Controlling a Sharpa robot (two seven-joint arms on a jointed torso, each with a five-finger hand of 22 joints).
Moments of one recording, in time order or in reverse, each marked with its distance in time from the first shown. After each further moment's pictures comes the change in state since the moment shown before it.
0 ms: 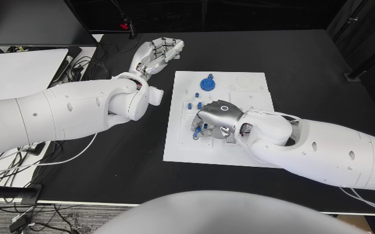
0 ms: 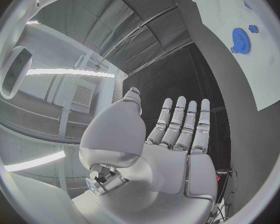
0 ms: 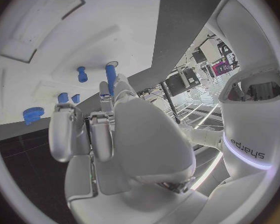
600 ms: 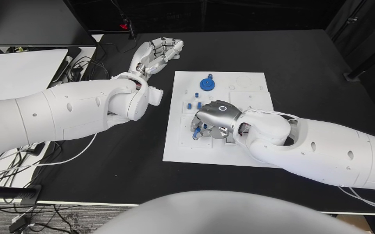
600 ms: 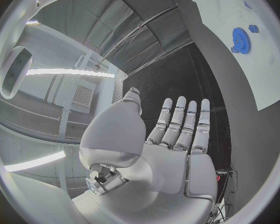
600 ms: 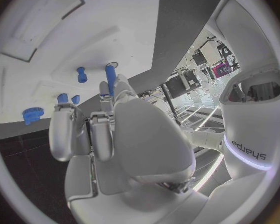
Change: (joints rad) left arm 0.000 0.001 0.000 -0.001 0.000 0.000 0.000; left_hand -0.004 0.004 -0.003 0.003 0.004 0.000 0.000 0.005 -0.001 0.000 0.000 0.000 0.000 0.000 0.000 0.000 -0.002 0.000 0.000 0.000 0.000 -0.001; right arm 0.001 0.005 0.004 0.005 -0.012 0.032 -0.015; right_hand 0.000 0.000 -0.001 0.001 -0.003 -0.004 0.000 0.000 0.000 -0.002 0.002 -0.001 0.001 0.000 0.000 0.000 0.000 0.000 0.000 0.000 -0.004 0.000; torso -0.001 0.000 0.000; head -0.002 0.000
